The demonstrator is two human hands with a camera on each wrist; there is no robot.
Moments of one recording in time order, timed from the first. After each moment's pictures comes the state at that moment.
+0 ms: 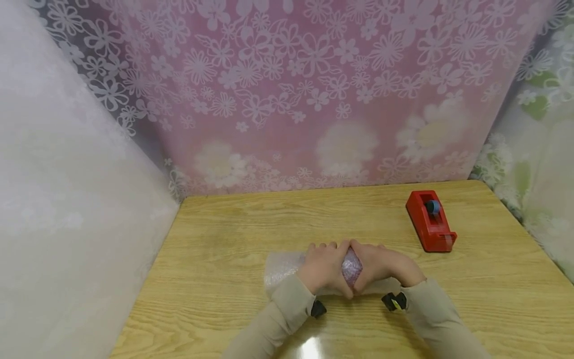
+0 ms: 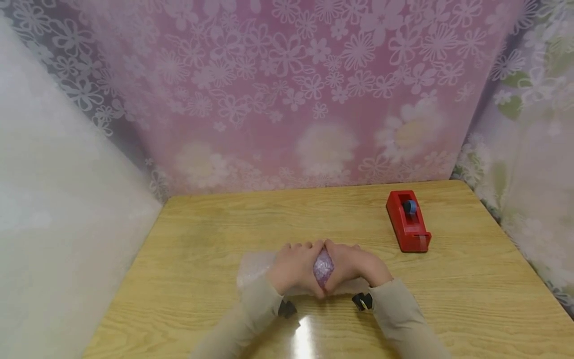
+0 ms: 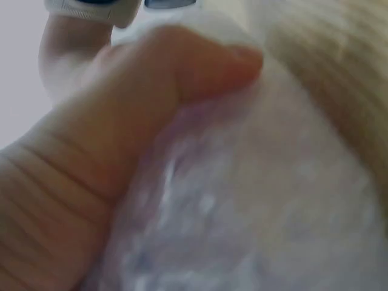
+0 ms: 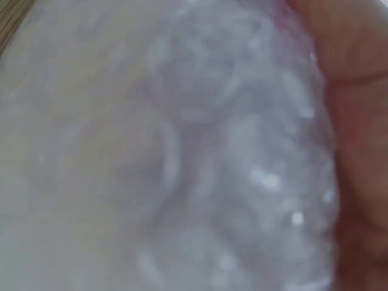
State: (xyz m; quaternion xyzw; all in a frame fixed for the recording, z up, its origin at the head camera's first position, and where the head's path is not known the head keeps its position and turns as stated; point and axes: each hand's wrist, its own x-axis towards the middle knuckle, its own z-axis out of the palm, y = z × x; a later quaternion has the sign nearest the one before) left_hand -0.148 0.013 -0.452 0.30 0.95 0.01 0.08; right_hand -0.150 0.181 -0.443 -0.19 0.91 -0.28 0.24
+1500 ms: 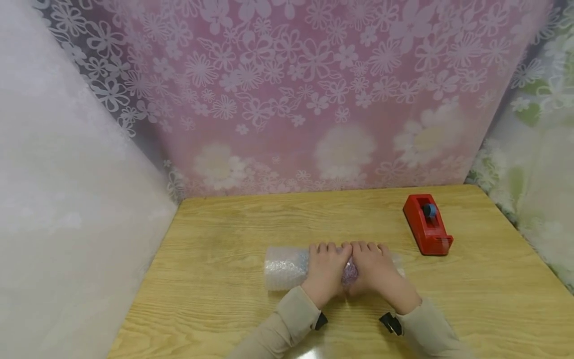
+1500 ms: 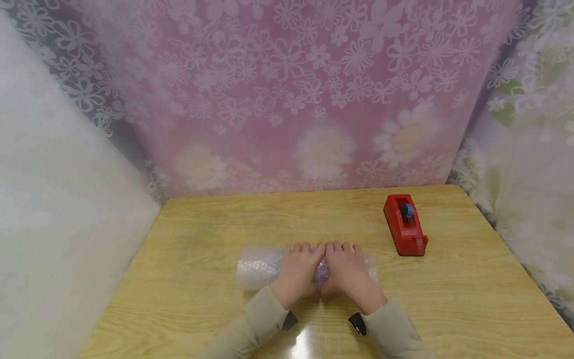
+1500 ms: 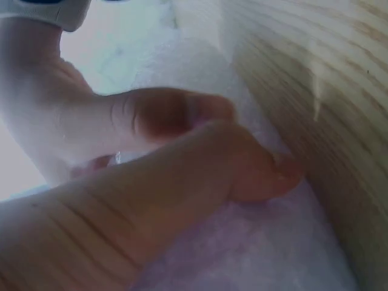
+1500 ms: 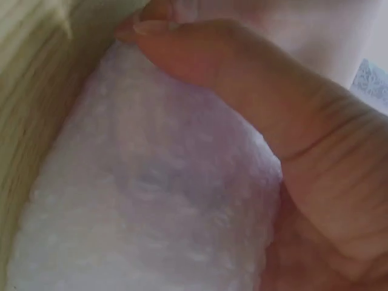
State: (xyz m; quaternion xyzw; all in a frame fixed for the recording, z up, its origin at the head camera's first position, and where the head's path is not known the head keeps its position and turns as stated) left_hand -0.128 0.020 -0.455 0.28 0.95 -0.07 -0.09; right_hand -0.117 0.158 -0.441 -0.12 0.99 -0.10 0.06
